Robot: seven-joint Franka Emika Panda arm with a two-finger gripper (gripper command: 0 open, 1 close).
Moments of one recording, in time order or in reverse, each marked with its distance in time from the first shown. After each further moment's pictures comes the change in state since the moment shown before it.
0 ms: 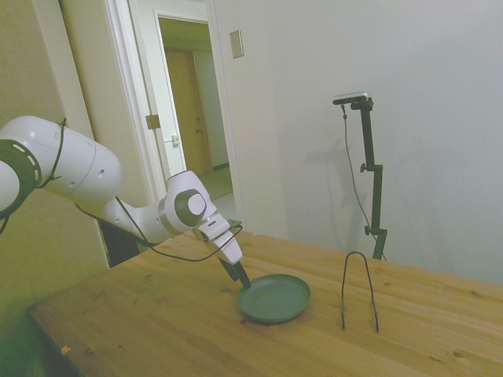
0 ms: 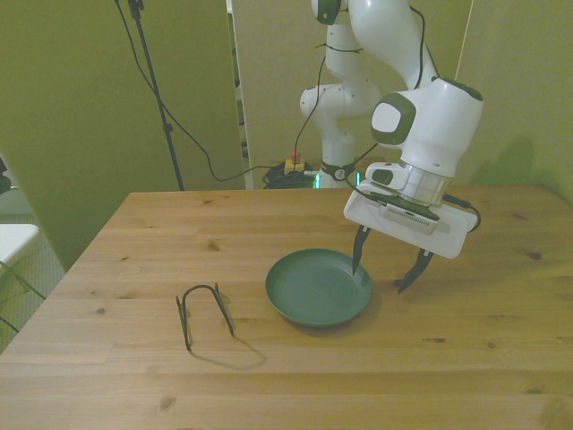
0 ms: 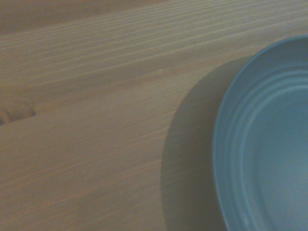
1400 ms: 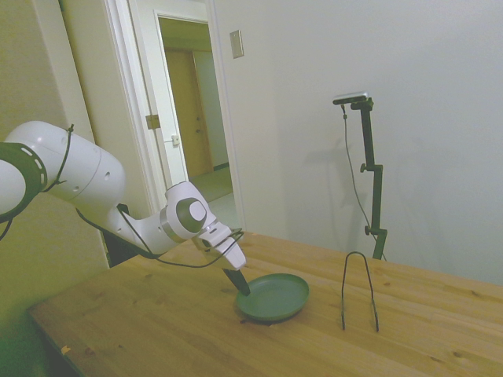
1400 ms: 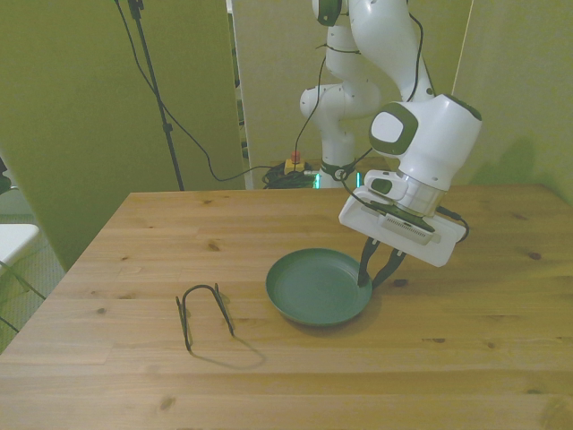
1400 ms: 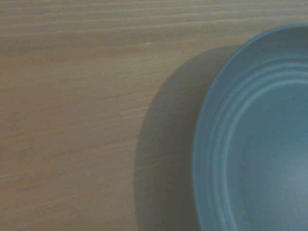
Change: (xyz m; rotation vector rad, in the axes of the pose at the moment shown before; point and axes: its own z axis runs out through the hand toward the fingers) arm -0.006 0.011 0.020 -0.043 0.064 -0.090
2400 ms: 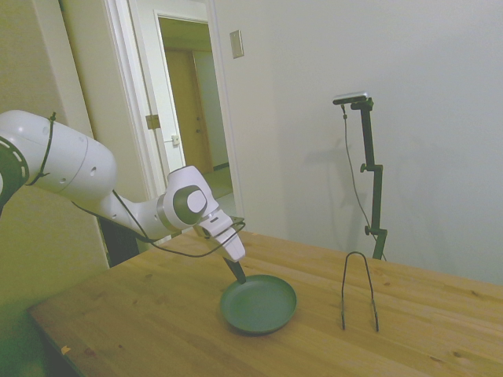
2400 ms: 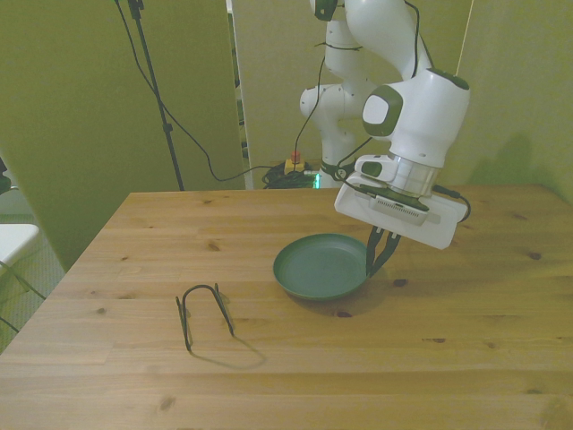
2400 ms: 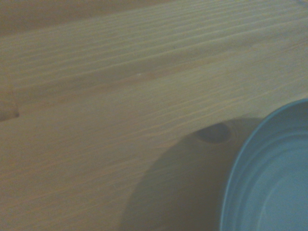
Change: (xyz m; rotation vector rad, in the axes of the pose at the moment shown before) arm 0.028 0.007 -0.039 0.065 -0.106 0.098
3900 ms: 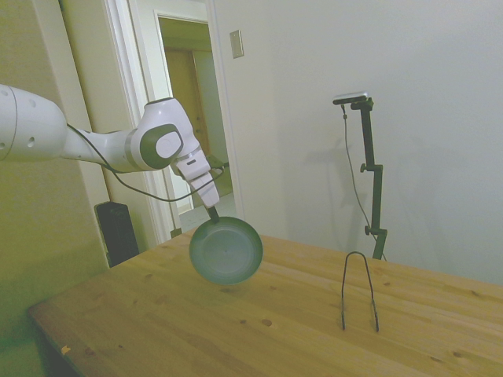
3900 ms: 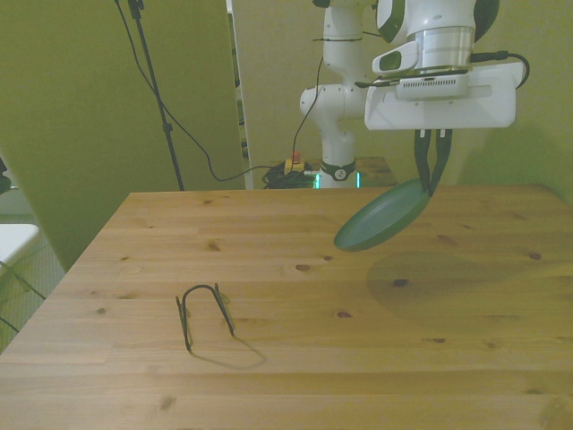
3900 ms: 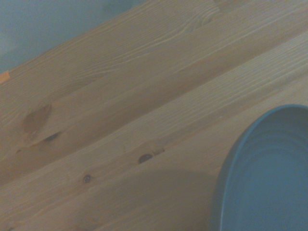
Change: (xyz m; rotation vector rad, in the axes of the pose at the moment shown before) arm 0.024 -0.008 -0.163 0.203 -0.218 0.157
